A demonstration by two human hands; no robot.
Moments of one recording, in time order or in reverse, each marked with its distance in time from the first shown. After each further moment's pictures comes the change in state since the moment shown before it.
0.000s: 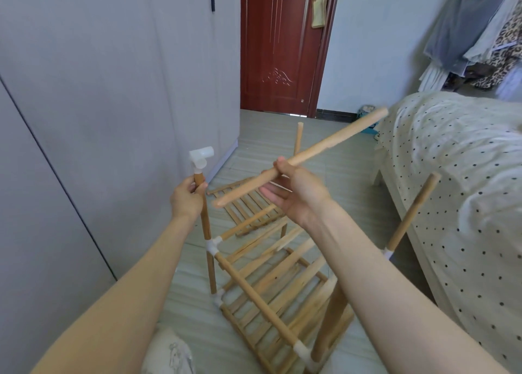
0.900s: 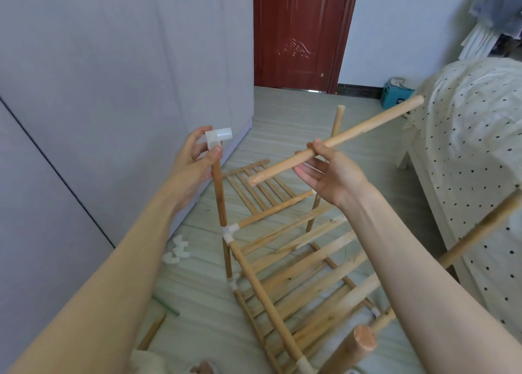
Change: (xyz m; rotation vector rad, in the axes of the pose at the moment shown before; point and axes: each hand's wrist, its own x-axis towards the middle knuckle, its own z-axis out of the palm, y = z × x) left_hand 0.006 0.043 -0.011 -0.257 -0.372 0.115; right_hand 0.069 -0.014 -0.046 0.067 -0.023 0.007
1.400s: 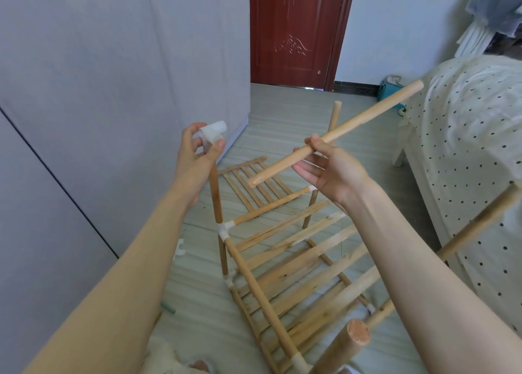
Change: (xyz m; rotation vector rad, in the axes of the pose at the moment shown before) left_hand 0.001 -0.005 0.023 0.069 0.198 0.027; right_hand 0.004 -0.002 -0.010 -0.075 -0.038 -0.037
